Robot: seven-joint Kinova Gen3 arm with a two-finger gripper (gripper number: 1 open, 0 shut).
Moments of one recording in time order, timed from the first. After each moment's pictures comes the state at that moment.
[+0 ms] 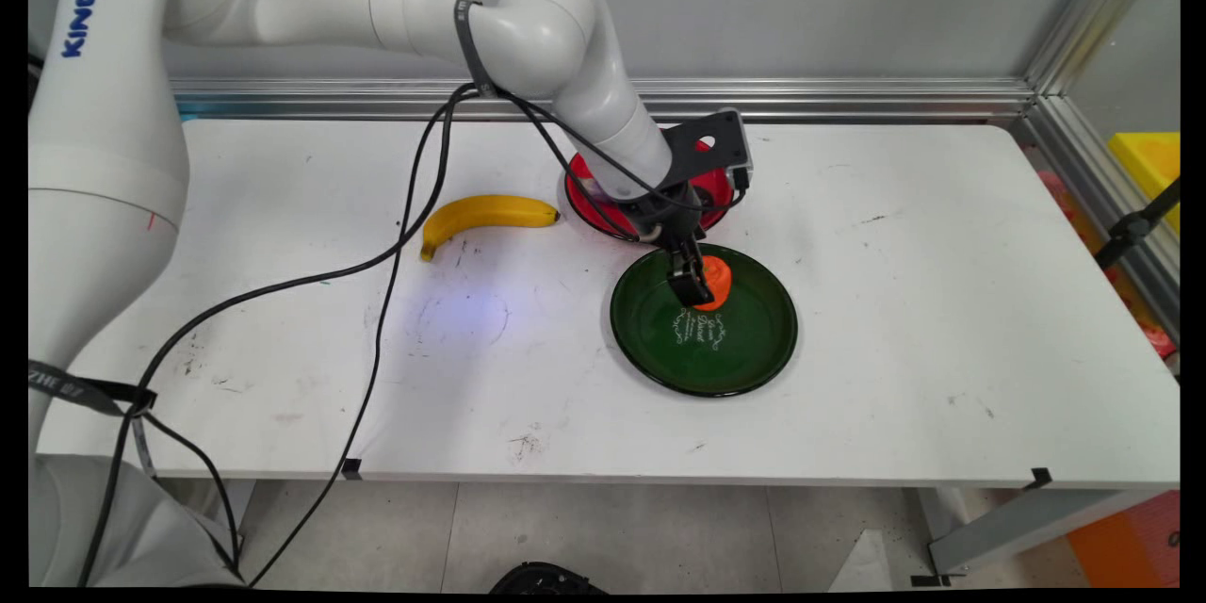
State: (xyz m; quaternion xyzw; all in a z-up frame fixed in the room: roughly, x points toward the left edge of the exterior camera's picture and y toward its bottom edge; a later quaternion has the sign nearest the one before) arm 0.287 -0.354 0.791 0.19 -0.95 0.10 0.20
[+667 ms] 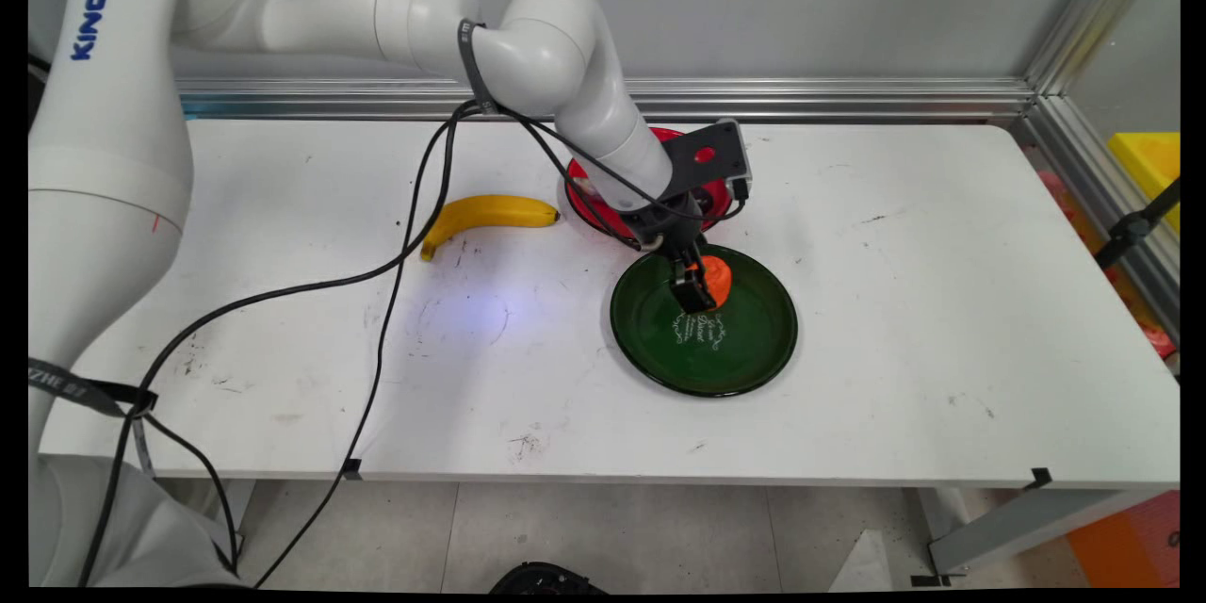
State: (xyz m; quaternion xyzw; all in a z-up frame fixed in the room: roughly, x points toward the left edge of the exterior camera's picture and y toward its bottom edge) arm 0.286 -0.352 0.777 0.20 -0.95 0.10 0.21
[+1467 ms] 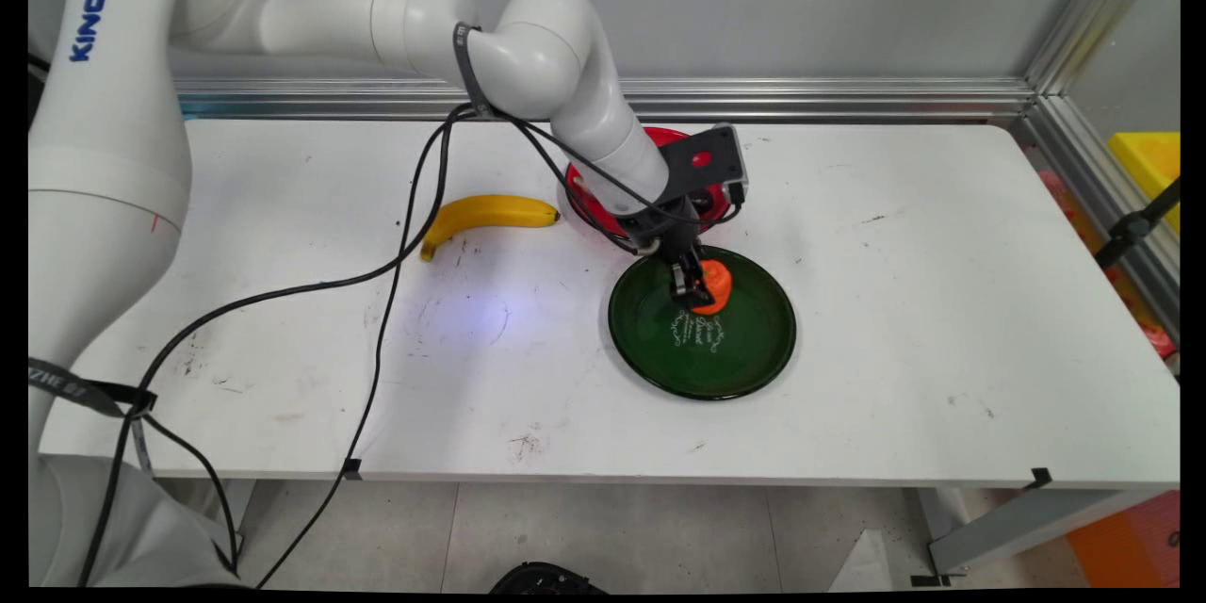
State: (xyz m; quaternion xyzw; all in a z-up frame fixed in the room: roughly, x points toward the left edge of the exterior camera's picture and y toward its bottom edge) arm 0.288 -0.349 0.777 0.20 -0.95 0.09 0.21
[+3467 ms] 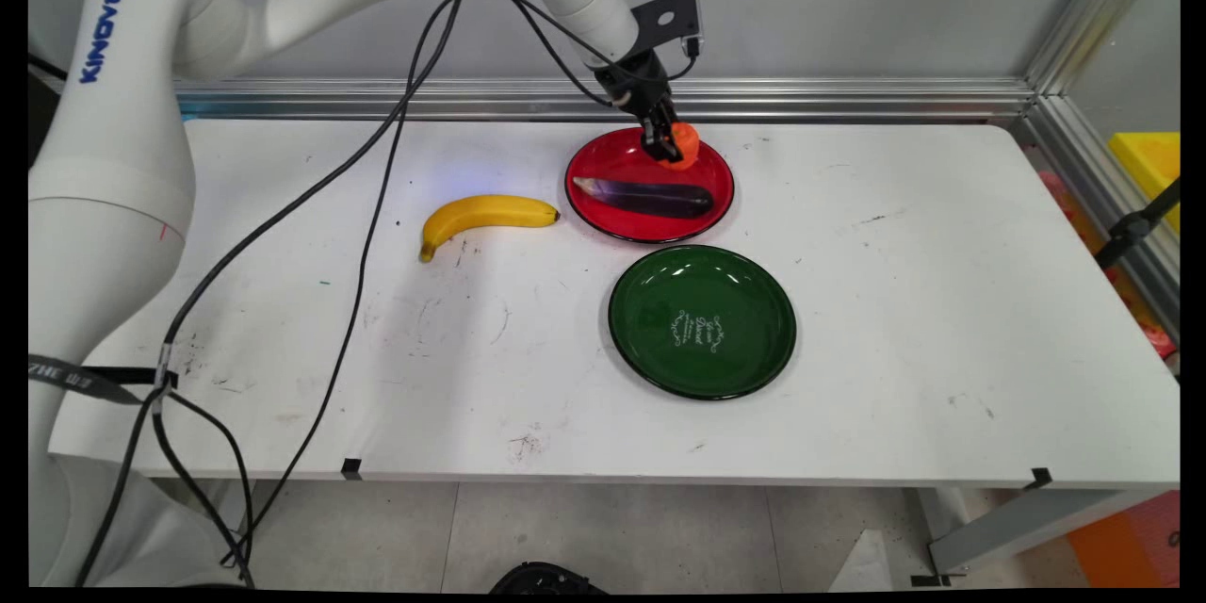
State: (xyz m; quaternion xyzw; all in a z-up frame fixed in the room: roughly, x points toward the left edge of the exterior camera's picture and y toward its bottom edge) arm 0.386 -0.515 0.811 0.16 -0.95 0.16 0.20
